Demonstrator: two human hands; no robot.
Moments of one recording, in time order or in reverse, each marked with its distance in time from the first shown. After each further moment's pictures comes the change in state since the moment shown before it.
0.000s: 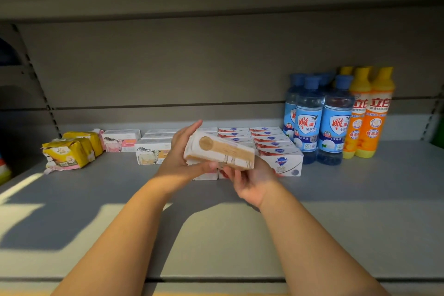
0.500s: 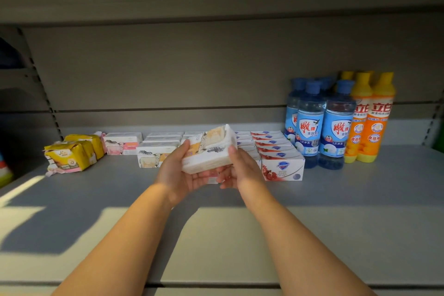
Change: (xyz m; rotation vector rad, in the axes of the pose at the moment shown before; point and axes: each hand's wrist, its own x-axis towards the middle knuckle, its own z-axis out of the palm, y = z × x) left_hand 0.012 -0.009 0.004 -0.685 0.096 -0.611; right_hand 0.007 0.018 0.010 -0.663 -0.051 -0.552
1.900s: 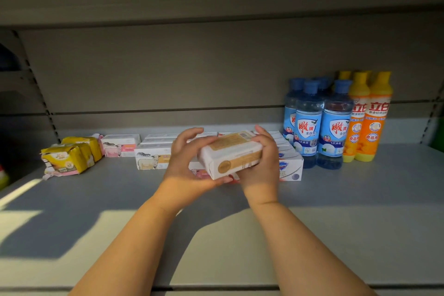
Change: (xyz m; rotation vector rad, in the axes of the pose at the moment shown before) left_hand -0.027 -0.005 0.018 0.937 0.000 1.049; right_hand 0.011 0.012 -0.016 -0.365 0.460 -0.700
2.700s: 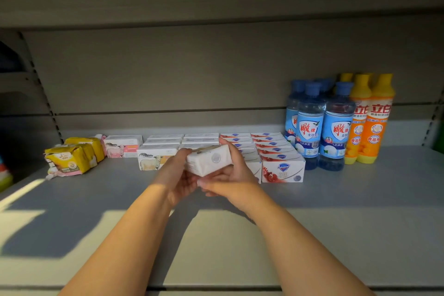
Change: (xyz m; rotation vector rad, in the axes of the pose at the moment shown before) left_hand 0.014 -0.016 -0.008 -0.609 0.111 -1.130; right_hand -0.016 -0.027 0.007 0.388 -0.657 0.607
